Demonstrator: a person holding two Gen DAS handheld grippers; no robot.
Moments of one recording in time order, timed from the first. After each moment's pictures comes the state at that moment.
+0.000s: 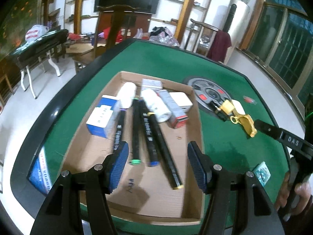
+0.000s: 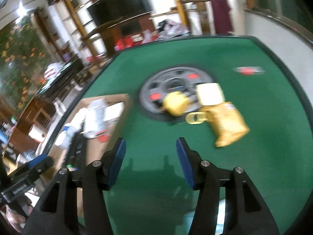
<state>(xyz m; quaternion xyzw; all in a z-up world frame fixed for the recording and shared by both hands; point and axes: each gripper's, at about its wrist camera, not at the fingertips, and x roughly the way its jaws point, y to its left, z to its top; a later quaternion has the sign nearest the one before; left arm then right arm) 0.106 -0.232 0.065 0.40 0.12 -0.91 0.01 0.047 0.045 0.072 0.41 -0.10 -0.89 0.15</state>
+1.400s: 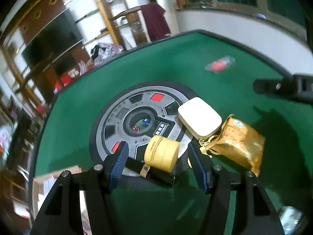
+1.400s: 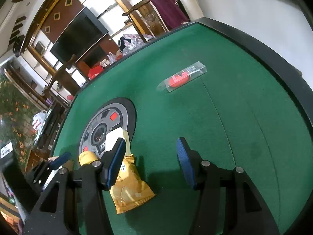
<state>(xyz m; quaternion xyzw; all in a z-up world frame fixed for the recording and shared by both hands) -0.078 -0.004 0.028 0.39 -0.19 -0.89 -0.10 -0.053 0.204 0.031 0.40 -0.24 -0.88 0.09</state>
